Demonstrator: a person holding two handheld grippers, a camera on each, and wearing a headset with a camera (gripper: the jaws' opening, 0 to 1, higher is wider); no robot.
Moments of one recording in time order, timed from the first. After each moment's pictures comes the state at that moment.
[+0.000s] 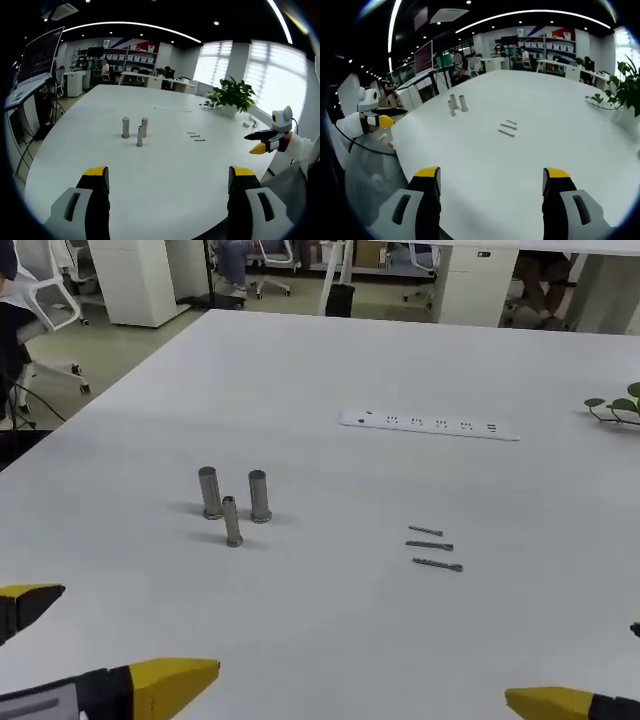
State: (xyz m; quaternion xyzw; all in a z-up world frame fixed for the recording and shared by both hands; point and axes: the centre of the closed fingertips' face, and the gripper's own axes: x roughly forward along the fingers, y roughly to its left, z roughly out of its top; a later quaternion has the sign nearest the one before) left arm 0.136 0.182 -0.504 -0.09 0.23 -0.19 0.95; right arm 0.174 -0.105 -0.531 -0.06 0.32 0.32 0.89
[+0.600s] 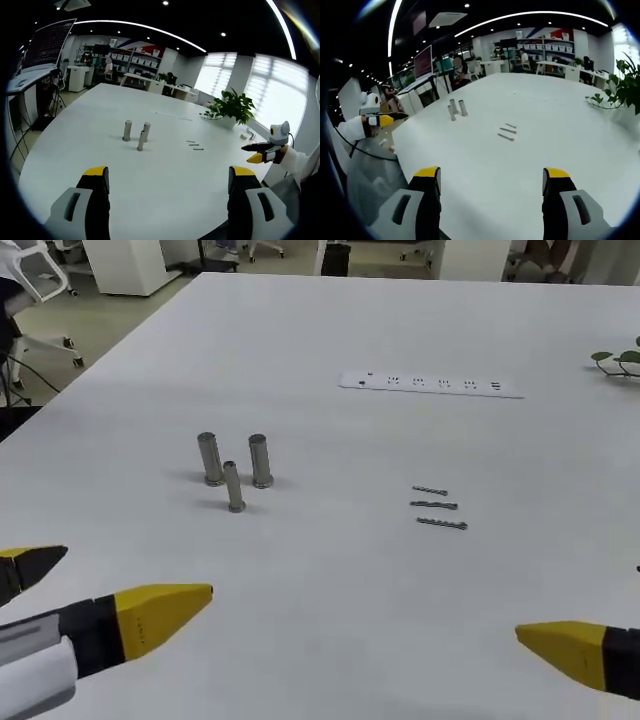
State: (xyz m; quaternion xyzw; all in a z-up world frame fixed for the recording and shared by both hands) left arm 0.142 0.195 -0.498 -0.13 0.22 -0.18 0.95; right arm 0.180 -0.103 -0.525 -0.04 0.31 0.32 0.90
